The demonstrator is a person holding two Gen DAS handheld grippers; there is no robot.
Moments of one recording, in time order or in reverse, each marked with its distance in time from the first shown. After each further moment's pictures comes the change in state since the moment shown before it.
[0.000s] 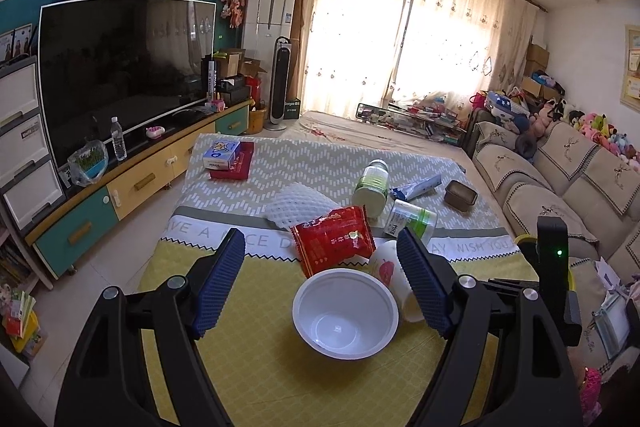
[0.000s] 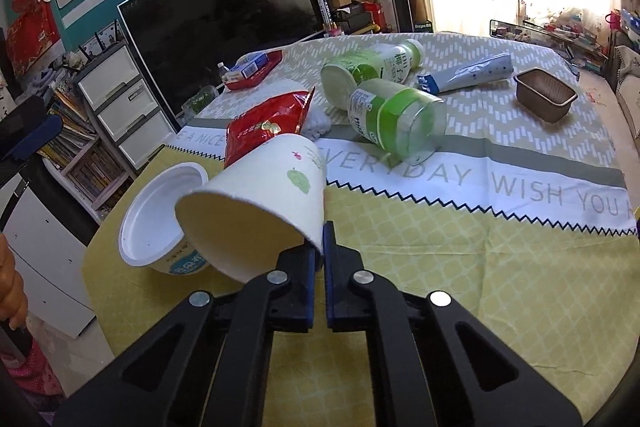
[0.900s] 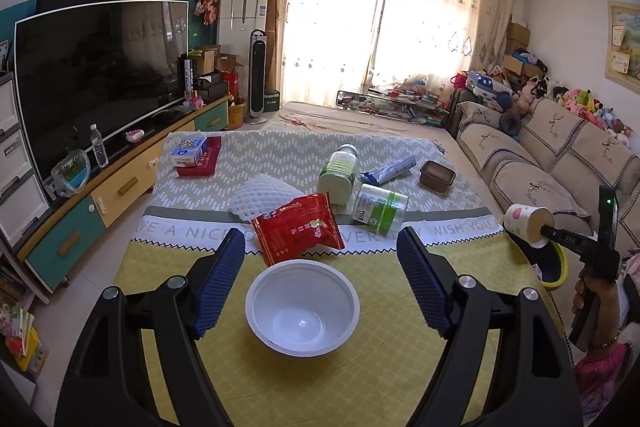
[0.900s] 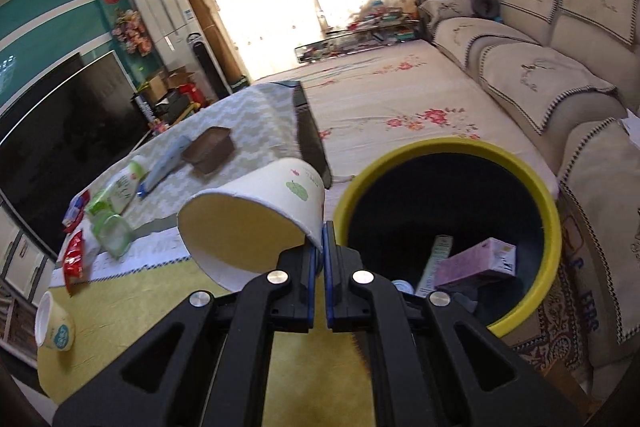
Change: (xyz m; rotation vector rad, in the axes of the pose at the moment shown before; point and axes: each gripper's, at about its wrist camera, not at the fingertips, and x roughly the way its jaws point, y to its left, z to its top) left arm 0.015 -0.038 -0.007 0.074 0.040 -0.053; right arm -0.134 -0.205 -0.044 0.488 -0.231 -0.484
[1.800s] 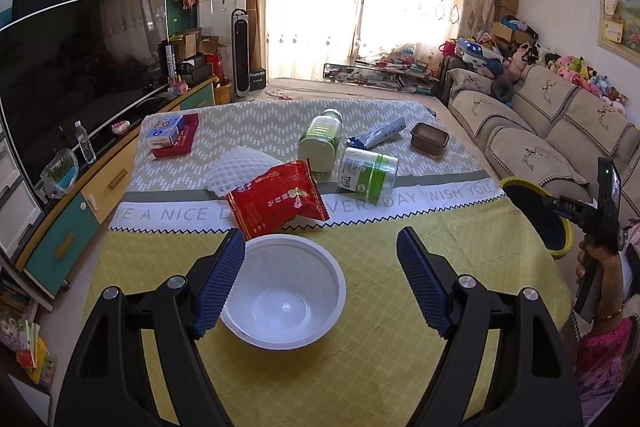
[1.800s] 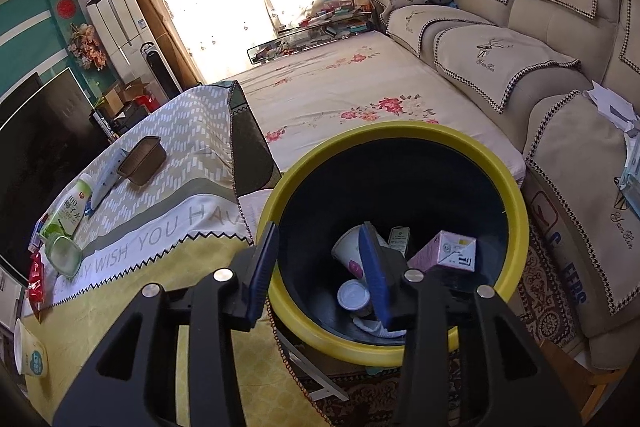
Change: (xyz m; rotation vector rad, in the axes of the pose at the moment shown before) left arm 0.037 -0.016 -0.017 0.071 0.107 -0.027; right arm 0.016 -0.033 -0.005 0.078 0.004 -0.110
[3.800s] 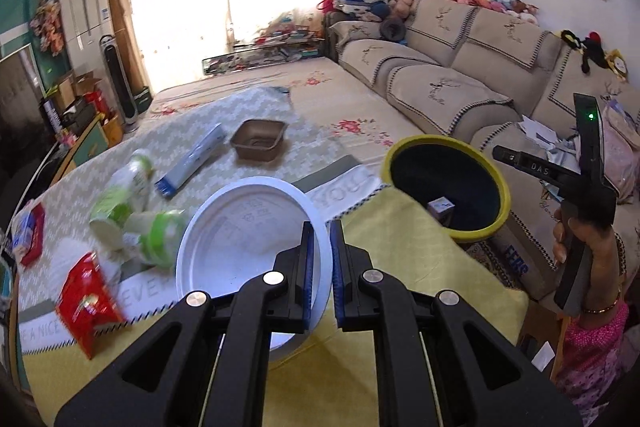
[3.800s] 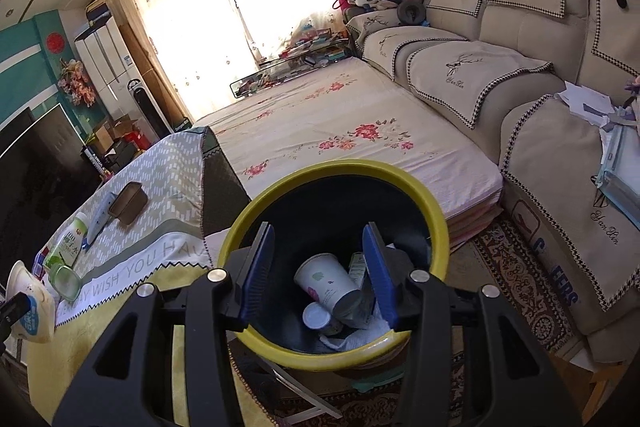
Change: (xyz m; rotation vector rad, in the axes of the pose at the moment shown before) left arm 0.081 -0.190 0.051 0.364 0.080 -0.318; right arm -0.043 -0.059 0.012 0.084 -0.115 -0.037
